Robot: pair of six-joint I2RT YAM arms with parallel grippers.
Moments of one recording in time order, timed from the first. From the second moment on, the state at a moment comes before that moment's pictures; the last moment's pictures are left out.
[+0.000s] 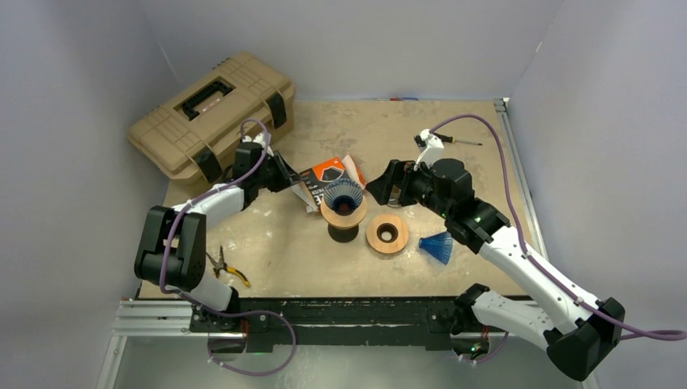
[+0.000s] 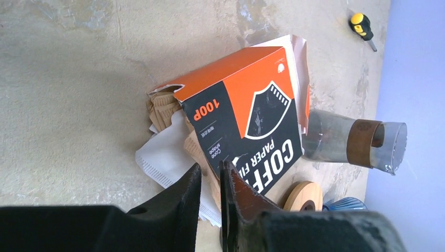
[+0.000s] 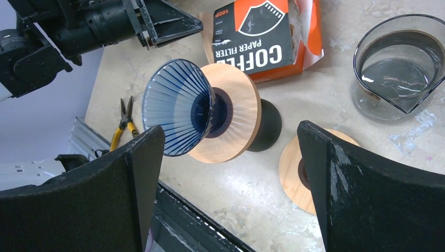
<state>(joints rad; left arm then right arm) -0.19 1.57 0.82 0.10 0.34 -0.71 0.61 0.97 0.89 -0.26 -0.03 0.54</state>
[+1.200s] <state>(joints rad) -0.19 1.65 0.80 0.16 0.37 -0.69 0.61 0.96 0.89 -0.26 -0.04 0.54</state>
